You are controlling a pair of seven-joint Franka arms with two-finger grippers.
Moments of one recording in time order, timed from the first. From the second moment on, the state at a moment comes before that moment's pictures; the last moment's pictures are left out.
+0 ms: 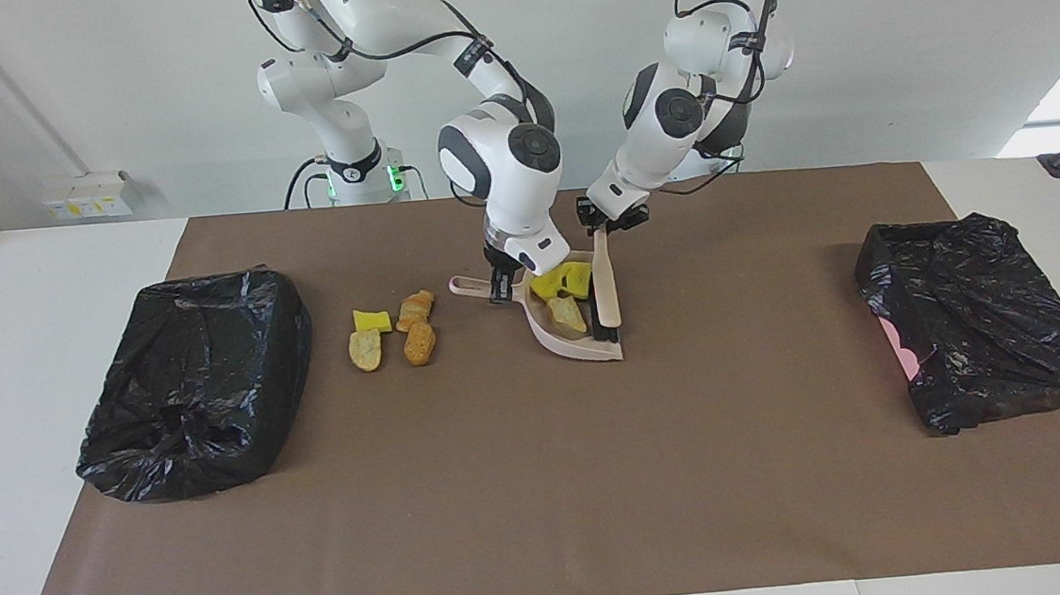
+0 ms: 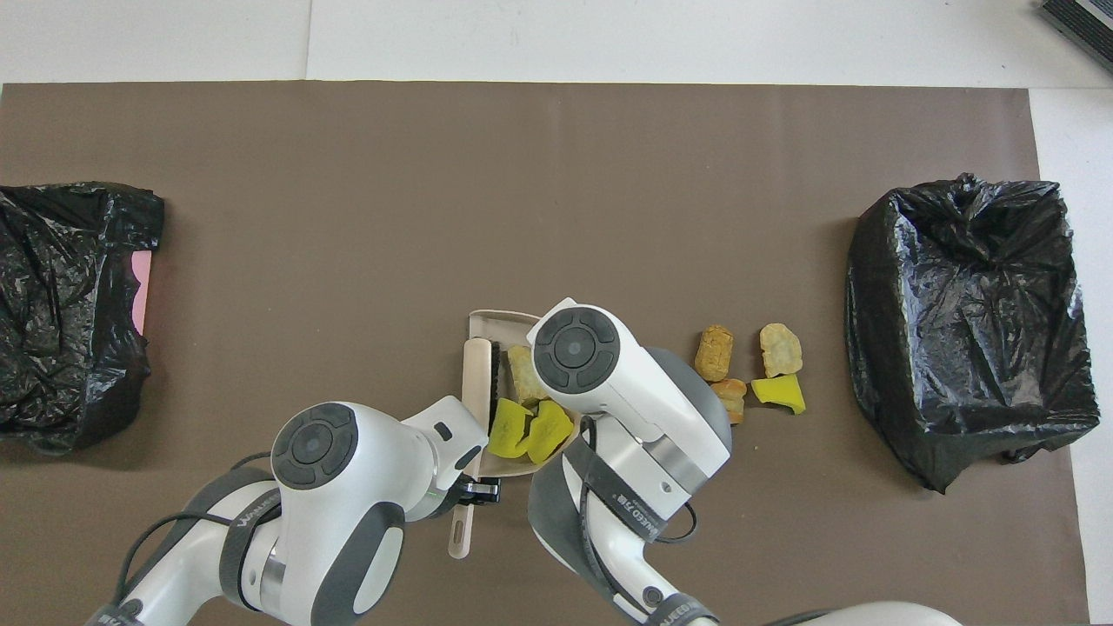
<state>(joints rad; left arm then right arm) -0.55 -0.11 -0.10 -2.42 -0.44 2.19 -0.27 0.42 0.27 0.21 -1.87 -0.20 1.95 -0.79</state>
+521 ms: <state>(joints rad) -0.44 -0.15 -0.08 -2.19 -0.22 1.85 -0.45 0.30 0.21 0.21 -1.84 -0.11 1.95 -0.98</state>
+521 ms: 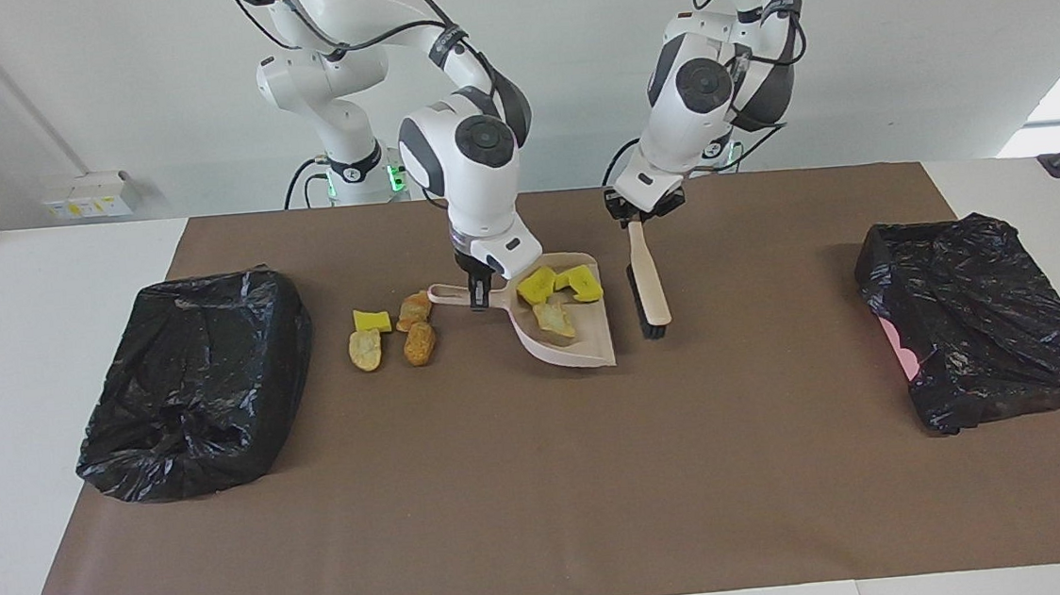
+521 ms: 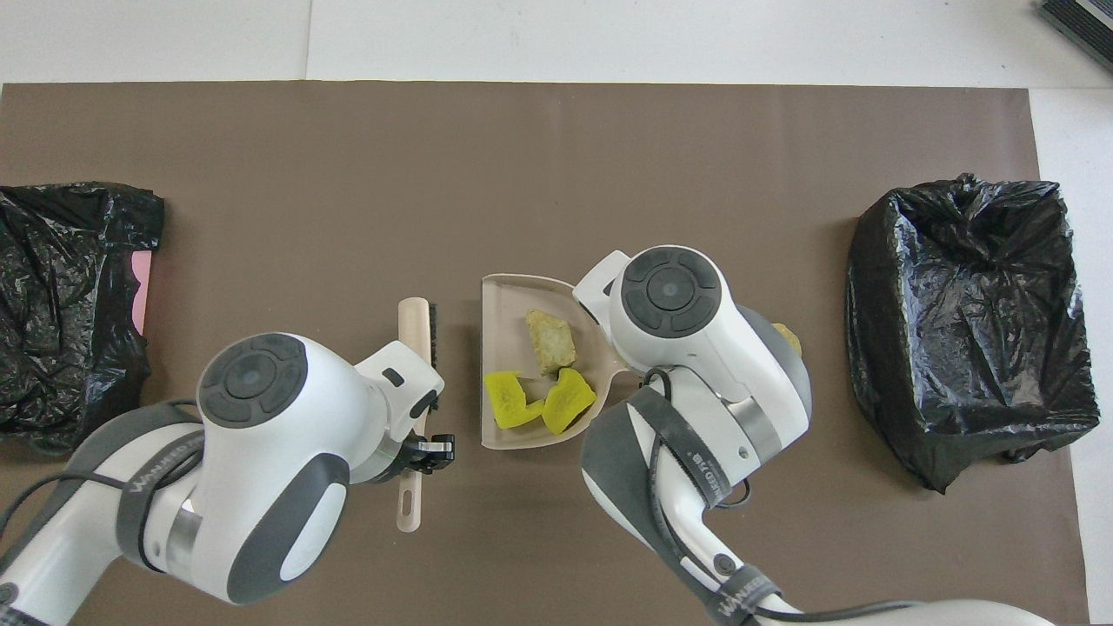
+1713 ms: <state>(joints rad) -0.87 -0.10 -0.12 -2.40 -0.22 2.22 -0.84 -0.13 0.17 0.20 -1.61 -0.08 1.67 -1.64</state>
